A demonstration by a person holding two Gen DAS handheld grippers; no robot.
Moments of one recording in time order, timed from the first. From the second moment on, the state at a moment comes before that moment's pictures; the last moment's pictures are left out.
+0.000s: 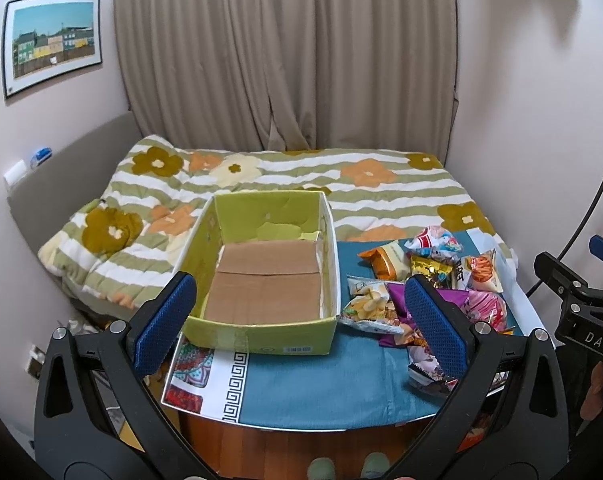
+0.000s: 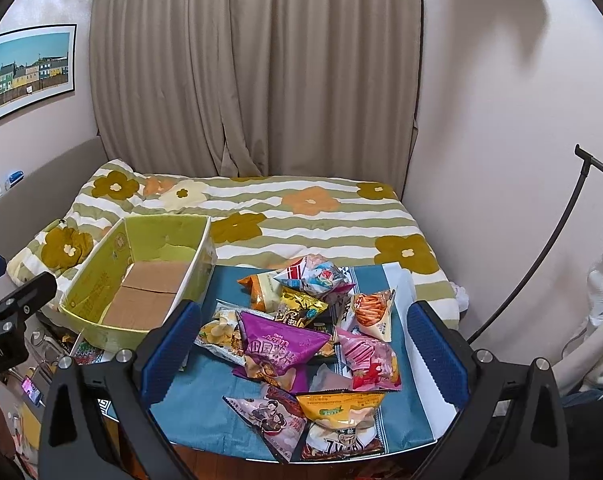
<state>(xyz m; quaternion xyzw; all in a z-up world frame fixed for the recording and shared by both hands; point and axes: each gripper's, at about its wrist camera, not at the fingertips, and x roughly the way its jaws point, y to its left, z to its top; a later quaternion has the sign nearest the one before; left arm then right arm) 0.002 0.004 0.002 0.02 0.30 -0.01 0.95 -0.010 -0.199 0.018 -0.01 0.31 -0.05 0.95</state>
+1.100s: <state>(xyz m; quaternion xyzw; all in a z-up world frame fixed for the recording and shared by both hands) 0.013 -0.005 0.001 0.02 0.30 -0.02 0.95 -0.005 -0.211 0.017 0.00 0.31 -0.05 0.95</state>
